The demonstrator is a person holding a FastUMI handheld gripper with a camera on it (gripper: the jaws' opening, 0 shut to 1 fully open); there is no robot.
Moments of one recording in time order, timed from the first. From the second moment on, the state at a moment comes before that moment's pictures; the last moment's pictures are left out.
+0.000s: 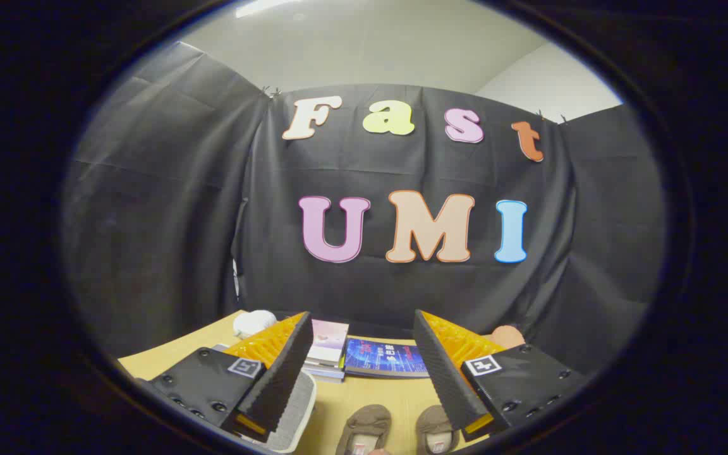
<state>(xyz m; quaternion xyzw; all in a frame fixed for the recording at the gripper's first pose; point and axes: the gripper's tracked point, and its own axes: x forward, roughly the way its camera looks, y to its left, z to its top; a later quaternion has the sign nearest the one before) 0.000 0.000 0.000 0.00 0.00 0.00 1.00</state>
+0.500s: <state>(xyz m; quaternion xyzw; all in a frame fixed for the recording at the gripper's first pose) 0.011 0.006 -0.012 0.01 0.02 -0.01 1.00</state>
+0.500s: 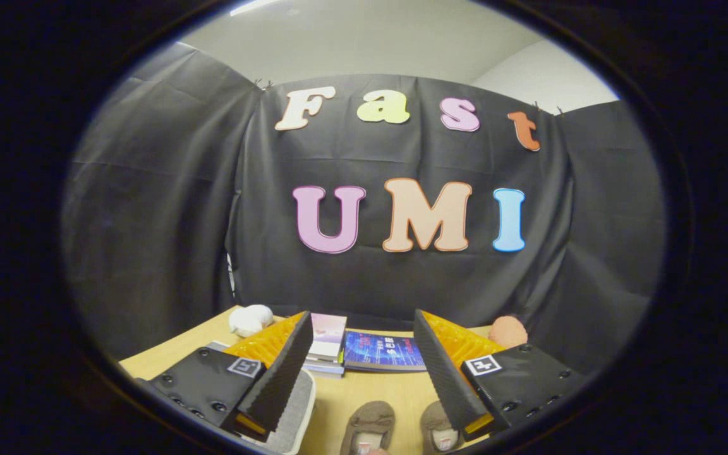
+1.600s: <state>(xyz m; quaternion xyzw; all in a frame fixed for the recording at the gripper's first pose) -0.009 0.091 -0.225 0.33 0.34 0.15 0.86</state>
